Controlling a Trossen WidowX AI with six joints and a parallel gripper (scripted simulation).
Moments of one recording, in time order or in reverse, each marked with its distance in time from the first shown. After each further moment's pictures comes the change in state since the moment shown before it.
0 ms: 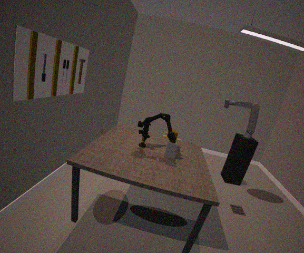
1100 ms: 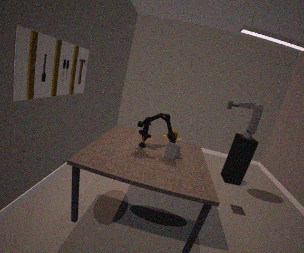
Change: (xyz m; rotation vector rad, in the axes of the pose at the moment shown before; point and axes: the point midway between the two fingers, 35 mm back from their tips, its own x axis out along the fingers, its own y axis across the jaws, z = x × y) arm -0.001 0.000 0.001 -0.274 -0.002 0.000
